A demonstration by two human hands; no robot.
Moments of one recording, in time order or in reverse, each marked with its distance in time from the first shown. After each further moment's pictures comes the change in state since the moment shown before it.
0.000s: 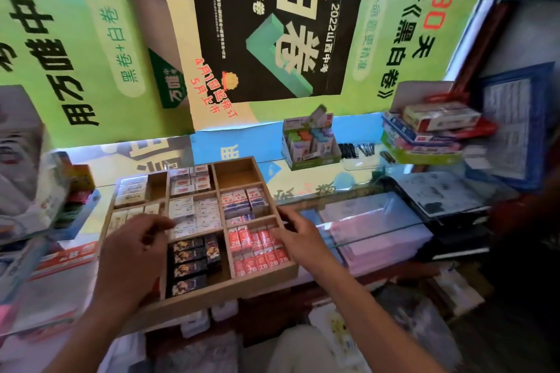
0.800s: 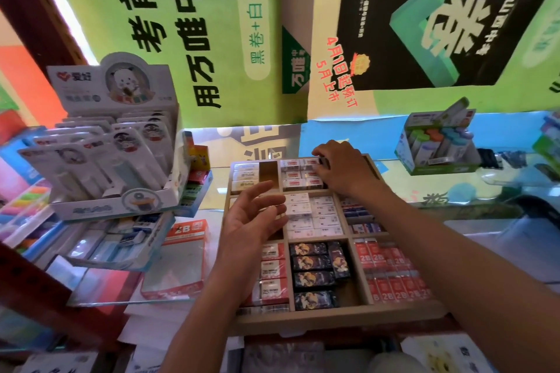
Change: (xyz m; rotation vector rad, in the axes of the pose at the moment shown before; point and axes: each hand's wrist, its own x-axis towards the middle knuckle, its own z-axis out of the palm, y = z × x) left_hand 0.028 -0.028 -0.009 -1.078 -0.146 -0.483; right_hand 0.166 -0.079 0.102 -0.942 0.029 -0.519
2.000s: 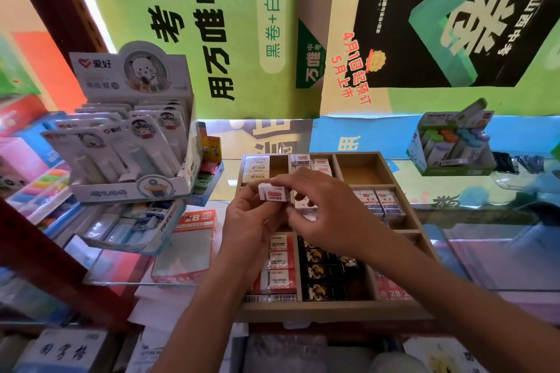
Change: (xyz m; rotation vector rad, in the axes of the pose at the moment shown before) left_hand 0.005 -0.003 -0.011 -0.289 -0.004 -0.001; right_hand -0.096 -0.090 -0.031 0.378 0.010 -0.446
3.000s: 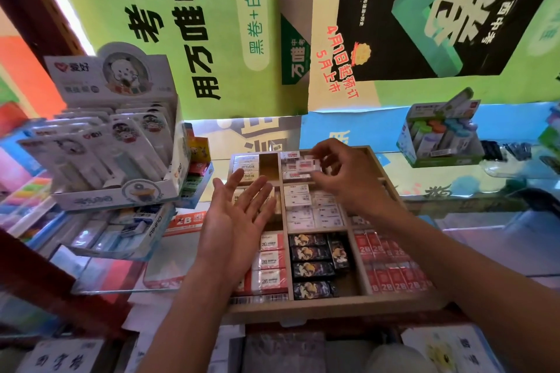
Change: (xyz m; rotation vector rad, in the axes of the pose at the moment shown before) left_hand 0.007 0.003 -0.003 -0.236 0.103 -0.147; right_hand 0.007 0.060 -0.017 0.165 0.226 0.423
